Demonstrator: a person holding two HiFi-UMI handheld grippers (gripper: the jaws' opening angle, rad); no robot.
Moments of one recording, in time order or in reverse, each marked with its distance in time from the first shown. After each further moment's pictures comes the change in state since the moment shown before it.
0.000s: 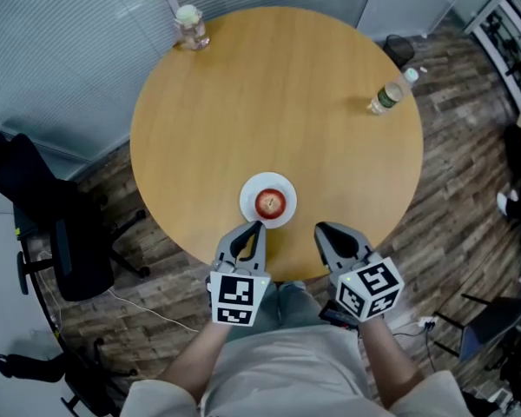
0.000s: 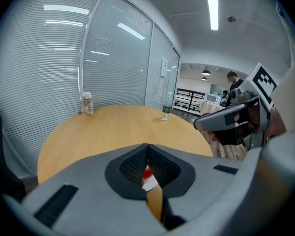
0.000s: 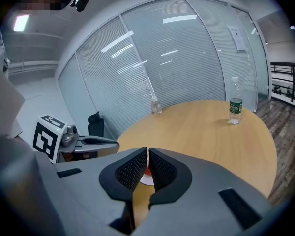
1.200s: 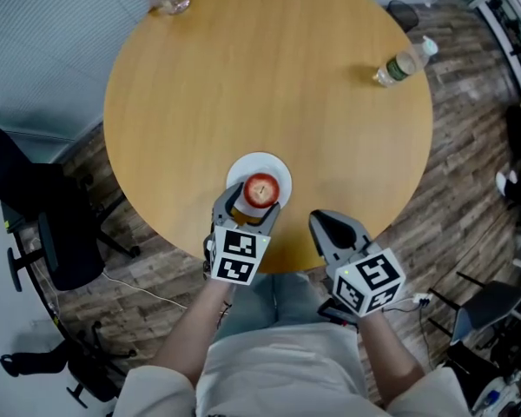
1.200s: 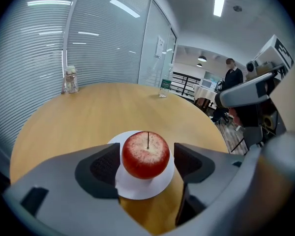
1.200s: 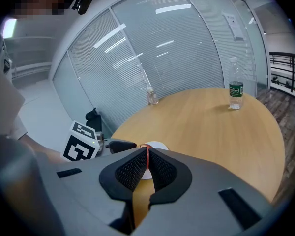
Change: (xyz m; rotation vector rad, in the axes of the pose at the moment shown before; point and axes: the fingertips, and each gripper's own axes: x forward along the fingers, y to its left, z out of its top) left arm 0.095 0.006 -0.072 0.029 0.221 -0.103; right arm 0.025 -0.022 -0.031 0.068 0.082 0.005
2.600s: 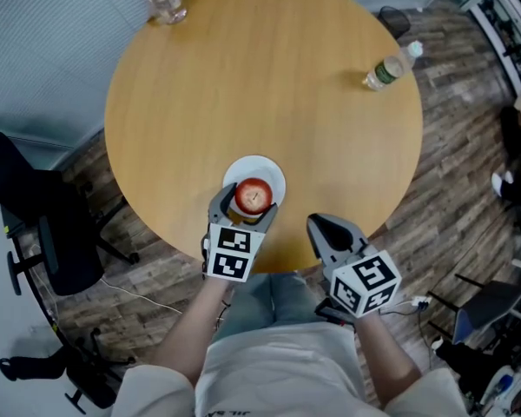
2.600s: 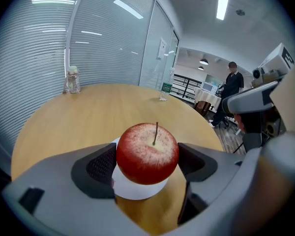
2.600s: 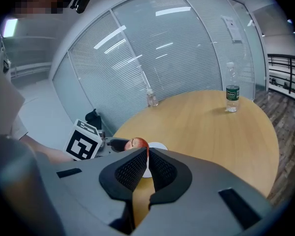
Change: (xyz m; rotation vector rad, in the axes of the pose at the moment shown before) left arm -0.006 -0.004 0.010 -0.032 -0.011 0.000; right arm -0.019 0.001 0.000 0.000 -0.015 -0.019
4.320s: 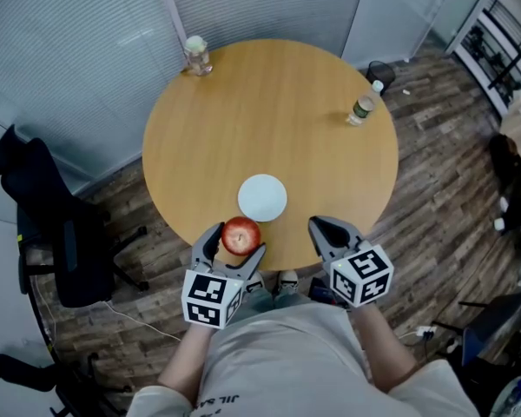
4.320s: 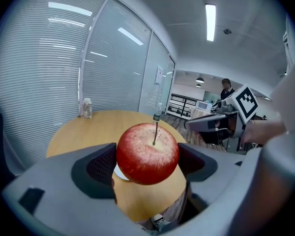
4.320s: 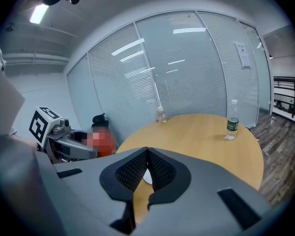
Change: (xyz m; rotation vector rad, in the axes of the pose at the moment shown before) left arm -0.193 -0.042 0.042 -0.012 -0.246 0.008; right arm -0.063 0.055 0.043 -0.167 -0.141 0.006
